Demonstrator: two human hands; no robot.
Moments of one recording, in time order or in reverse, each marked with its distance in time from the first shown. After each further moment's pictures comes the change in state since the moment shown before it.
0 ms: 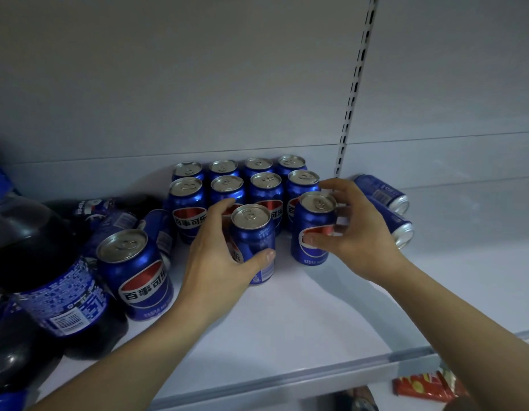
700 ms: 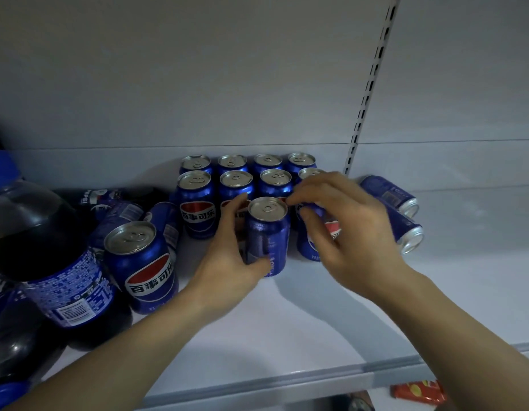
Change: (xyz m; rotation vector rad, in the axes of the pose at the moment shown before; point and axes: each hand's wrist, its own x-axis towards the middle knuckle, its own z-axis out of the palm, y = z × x) left_hand 0.004 -0.016 0.006 -0.268 -0.185 -0.121; right_hand -0.010 -0.051 0.019 -0.354 0.109 -0.666
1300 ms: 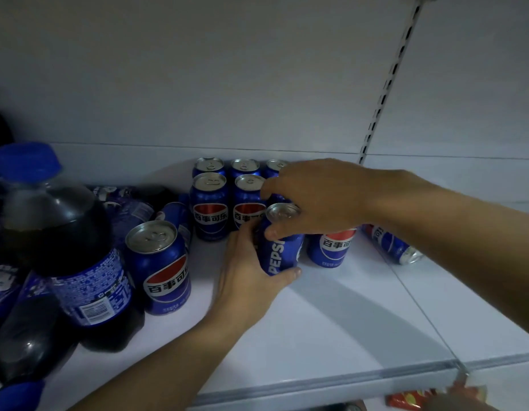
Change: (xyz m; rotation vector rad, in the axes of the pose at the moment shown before) left_hand -0.003 -0.025 0.020 0.112 0.186 0.003; right_hand 0.100 -0.024 0.012 -0.513 -0.953 -0.112
